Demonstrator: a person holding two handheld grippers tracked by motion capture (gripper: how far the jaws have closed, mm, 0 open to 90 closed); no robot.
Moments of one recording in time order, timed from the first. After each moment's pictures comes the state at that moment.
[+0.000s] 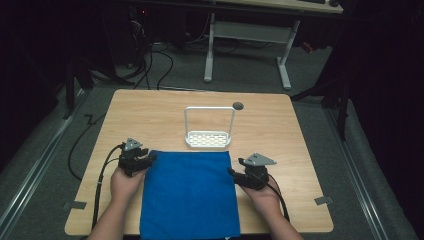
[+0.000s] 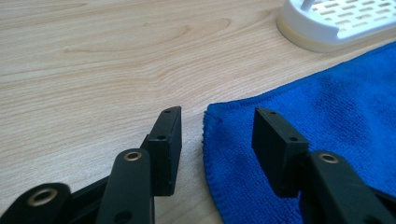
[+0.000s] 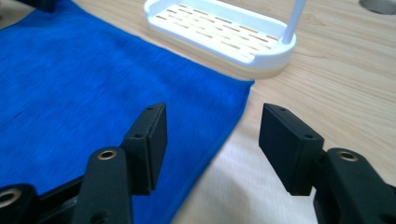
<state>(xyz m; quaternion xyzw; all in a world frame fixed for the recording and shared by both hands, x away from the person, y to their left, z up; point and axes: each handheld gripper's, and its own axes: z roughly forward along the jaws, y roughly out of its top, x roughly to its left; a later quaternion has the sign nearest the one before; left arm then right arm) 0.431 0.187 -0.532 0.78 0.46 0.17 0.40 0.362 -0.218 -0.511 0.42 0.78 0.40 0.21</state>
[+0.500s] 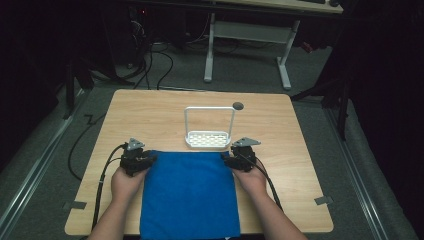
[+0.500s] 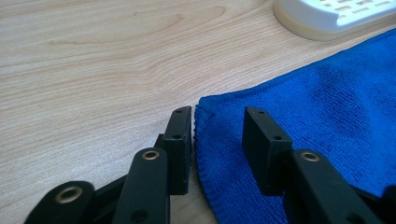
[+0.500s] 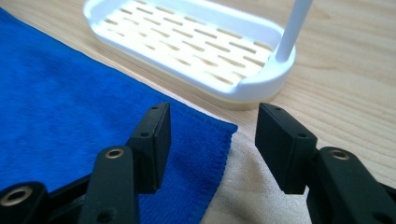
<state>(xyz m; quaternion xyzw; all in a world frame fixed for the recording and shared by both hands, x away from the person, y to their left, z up) 0.432 0.184 -0.533 0.78 0.46 0.15 0.39 0.425 -0.196 -0.525 0.46 0.78 0.37 0.20</state>
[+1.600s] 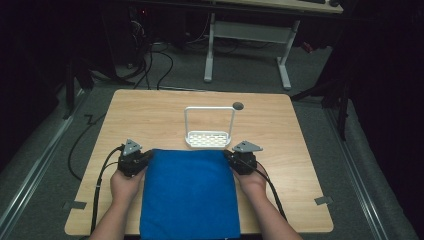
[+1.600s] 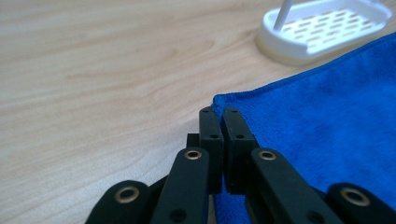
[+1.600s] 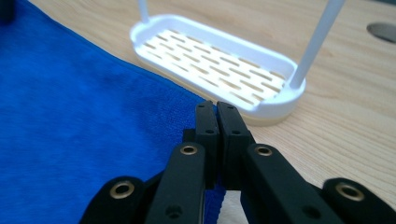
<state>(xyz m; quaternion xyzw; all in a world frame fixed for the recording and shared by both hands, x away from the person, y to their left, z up) 0.413 0.185 -0.519 0.76 0.43 0.19 0.44 0.400 -0.194 -0.511 0.42 0.78 0.41 0.23</state>
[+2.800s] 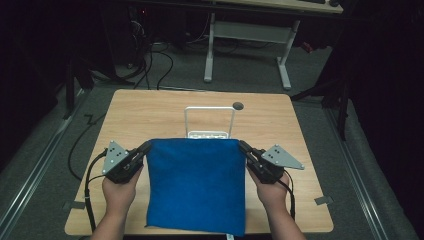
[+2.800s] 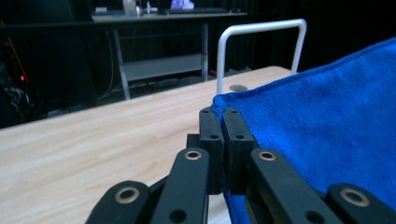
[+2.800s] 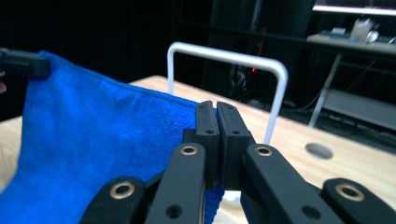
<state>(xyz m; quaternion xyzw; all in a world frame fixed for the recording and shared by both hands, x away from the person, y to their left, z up) 0.346 0.178 -0.437 0.69 0.35 0.29 0.56 0.324 -0.225 -0.416 0.35 0.68 0.55 0.32</state>
